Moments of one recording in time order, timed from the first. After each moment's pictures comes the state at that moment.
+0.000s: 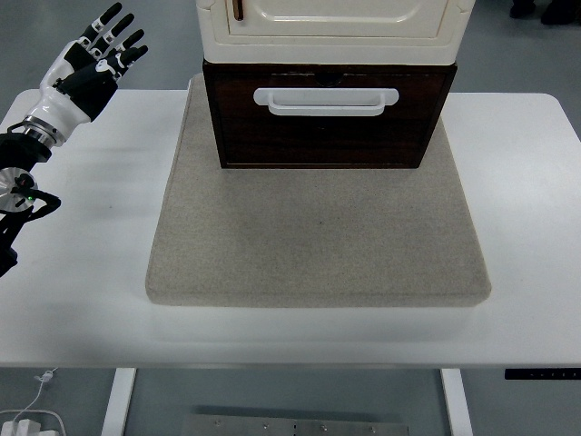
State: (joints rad) left arm -0.74 0.44 -0.99 -0.71 0.32 -0.51 -0.28; right arm -0.01 0.00 -0.05 0.15 -0.01 0.06 0.02
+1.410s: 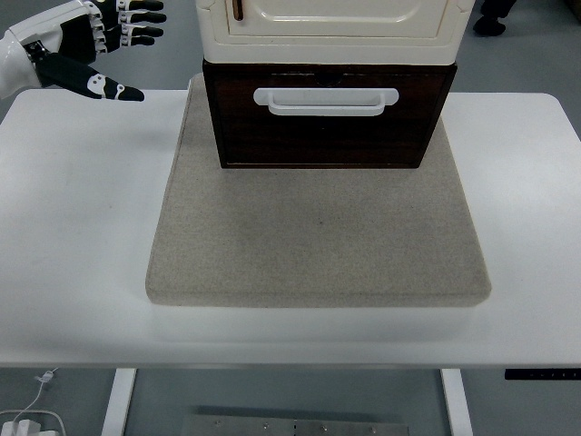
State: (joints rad) left arm -0.81 0.79 -0.92 -1.12 0.85 -0.61 -0.27; right arm -0.01 0.00 -0.05 0.16 -0.01 0.06 0.02
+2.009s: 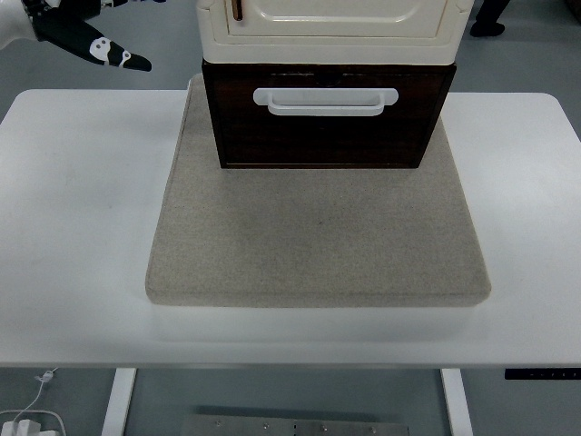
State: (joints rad) left arm -0.95 0.84 -0.88 -1.20 0.86 -0.61 -0.23; right arm -0.01 0.00 -0.05 0.16 -0.01 0.06 0.02
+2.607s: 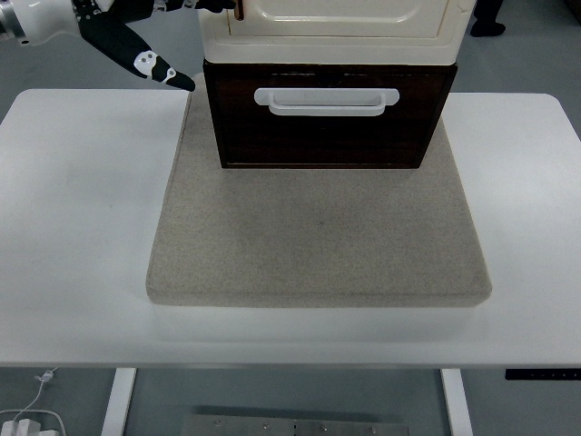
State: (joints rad) left arm -1.10 0.83 -0.71 -1.31 0.86 -0.61 -0.23; right arm -0.01 0.00 -0.05 0.16 -0.01 0.06 0.02
